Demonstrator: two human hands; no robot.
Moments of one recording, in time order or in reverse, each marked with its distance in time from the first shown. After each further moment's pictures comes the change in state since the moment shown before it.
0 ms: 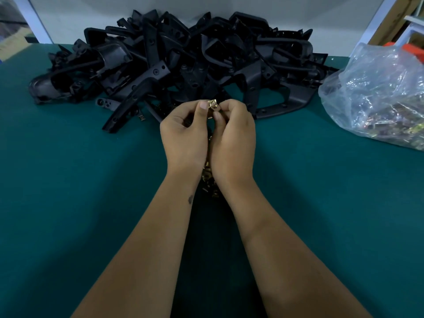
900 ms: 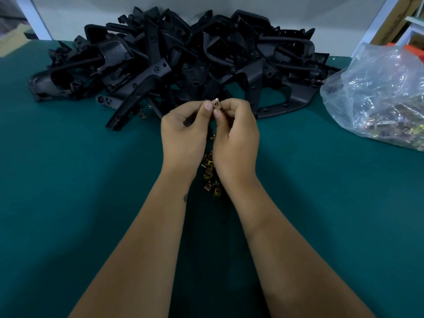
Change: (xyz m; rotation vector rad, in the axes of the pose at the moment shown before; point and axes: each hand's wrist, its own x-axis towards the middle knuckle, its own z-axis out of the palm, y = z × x) left_hand 0.005 -0.002 -0.011 0.035 -0.156 0.054; right_hand 0.003 0.005 0.002 0.123 0.007 0.026
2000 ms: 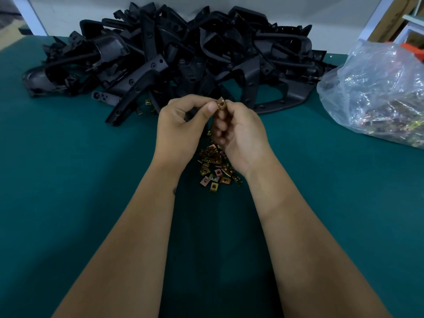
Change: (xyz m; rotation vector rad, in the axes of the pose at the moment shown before) left_hand 0.005 -0.001 -0.010 0.167 -0.155 0.129; right_hand 0.025 0.002 -0.021 0.764 -0.373 0.726
